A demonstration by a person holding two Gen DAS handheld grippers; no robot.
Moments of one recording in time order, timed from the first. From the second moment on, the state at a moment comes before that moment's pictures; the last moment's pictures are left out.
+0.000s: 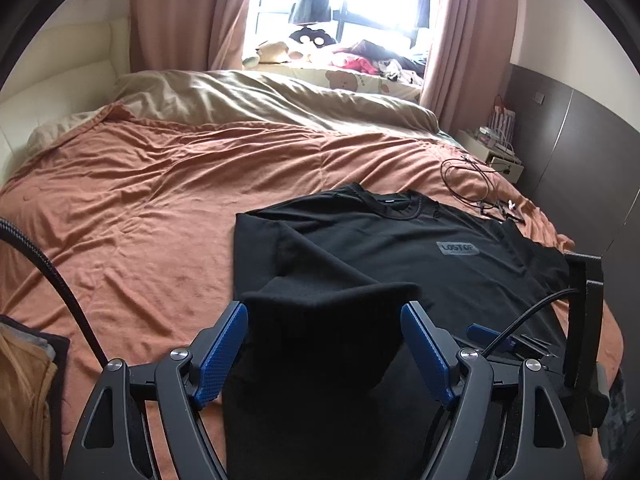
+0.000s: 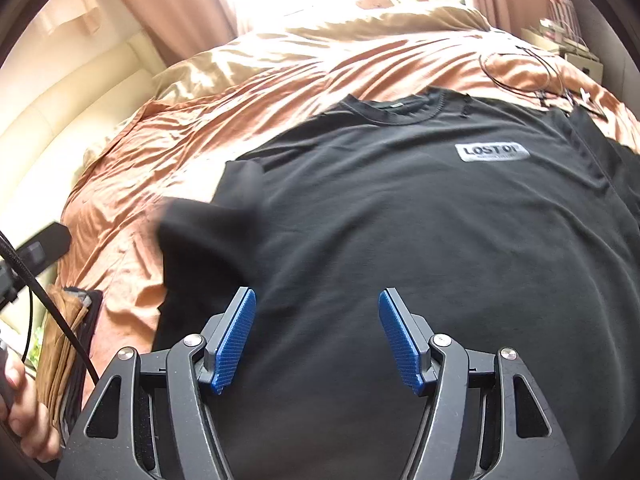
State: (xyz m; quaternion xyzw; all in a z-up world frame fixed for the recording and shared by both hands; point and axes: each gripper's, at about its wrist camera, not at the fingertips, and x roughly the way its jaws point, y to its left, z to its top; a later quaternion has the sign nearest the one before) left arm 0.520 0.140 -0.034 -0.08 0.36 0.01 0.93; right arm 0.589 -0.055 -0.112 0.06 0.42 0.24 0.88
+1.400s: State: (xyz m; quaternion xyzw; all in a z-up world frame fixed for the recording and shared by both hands) left arm 0.460 0.272 -0.119 -0.18 0.41 0.10 0.89; right arm 0.602 0.111 -0.161 -0.15 0.45 0.31 0.82
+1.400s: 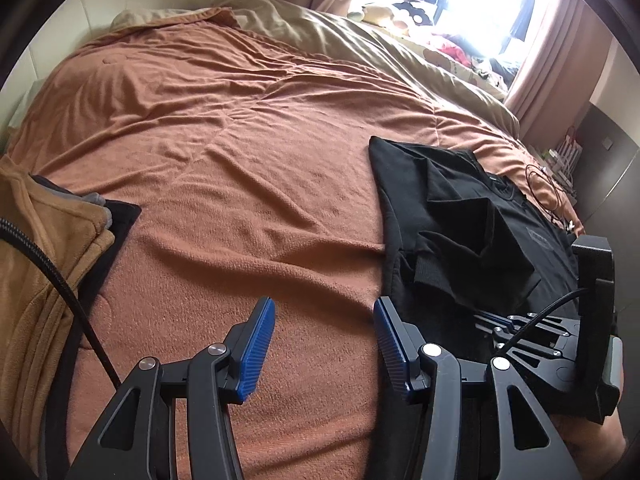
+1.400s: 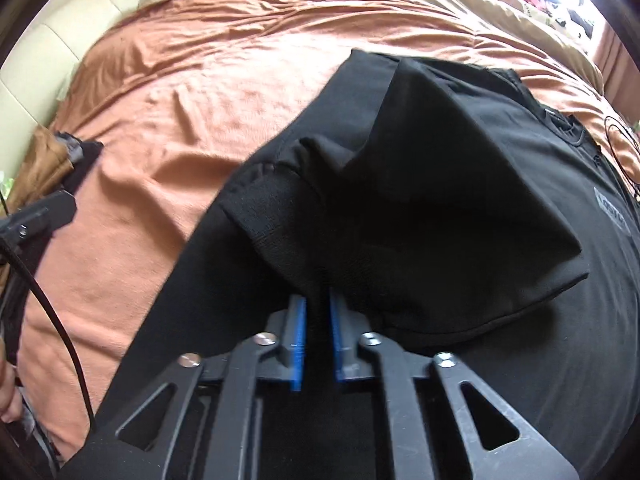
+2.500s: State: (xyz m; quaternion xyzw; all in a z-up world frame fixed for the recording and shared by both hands) left arm 0.546 0.199 -0.119 -0.09 0.45 0.06 0.89; right arm 0.638 -0.061 -0.060 -0.03 0.37 0.18 0.91
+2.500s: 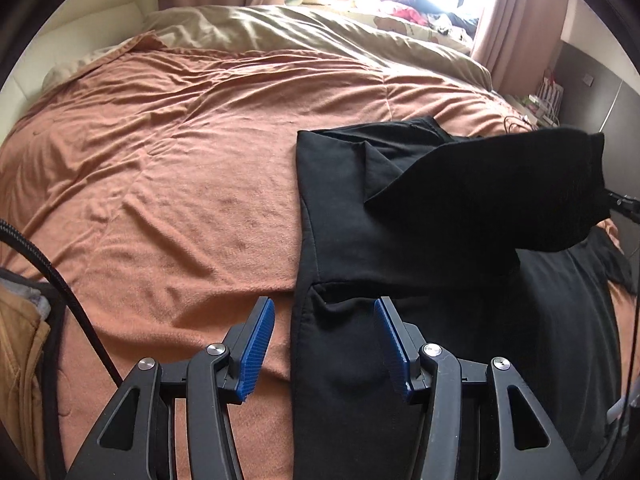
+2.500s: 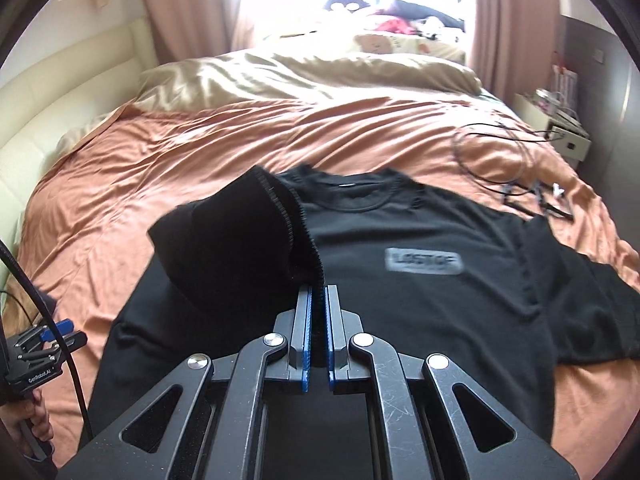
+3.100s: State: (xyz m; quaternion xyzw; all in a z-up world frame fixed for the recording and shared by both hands) left arm 0.593 0.189 -0.174 0.00 0.51 0.09 0.86; right arm 0.677 -0.110 -0.105 0.03 0.41 0.08 0.91
